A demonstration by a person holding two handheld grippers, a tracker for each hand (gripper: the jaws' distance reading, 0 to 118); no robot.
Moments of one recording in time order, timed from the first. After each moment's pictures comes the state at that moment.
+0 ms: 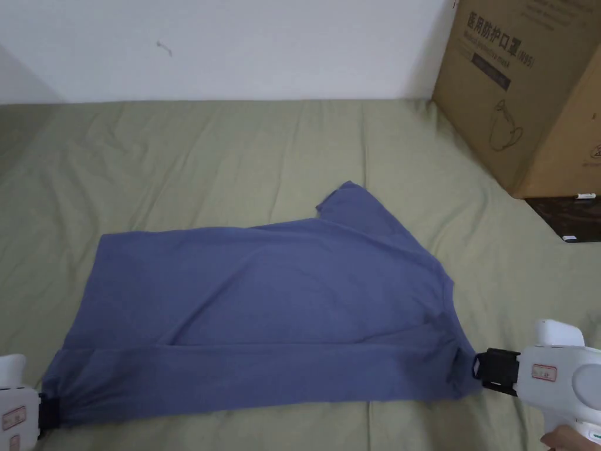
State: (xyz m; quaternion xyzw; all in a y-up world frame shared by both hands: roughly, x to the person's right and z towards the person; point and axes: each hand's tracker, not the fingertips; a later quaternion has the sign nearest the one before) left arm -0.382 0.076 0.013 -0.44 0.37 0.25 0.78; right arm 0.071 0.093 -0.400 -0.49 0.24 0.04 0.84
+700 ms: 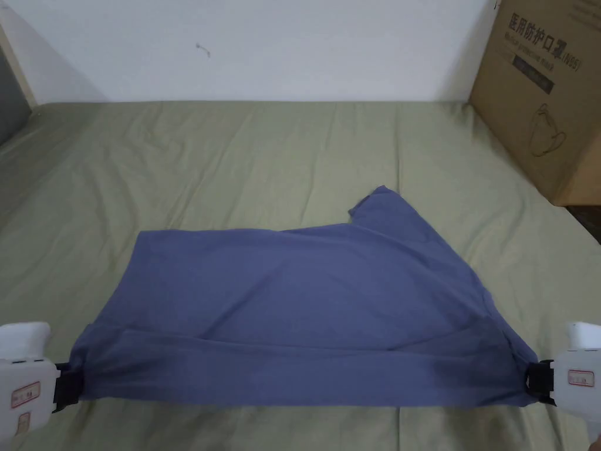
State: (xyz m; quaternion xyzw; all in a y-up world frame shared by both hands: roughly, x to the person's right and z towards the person) left arm -0.375 0.119 0.032 -0.43 0.34 0.20 0.81; right arm 0.066 0.107 -0.395 -0.49 0.26 0.11 0.83
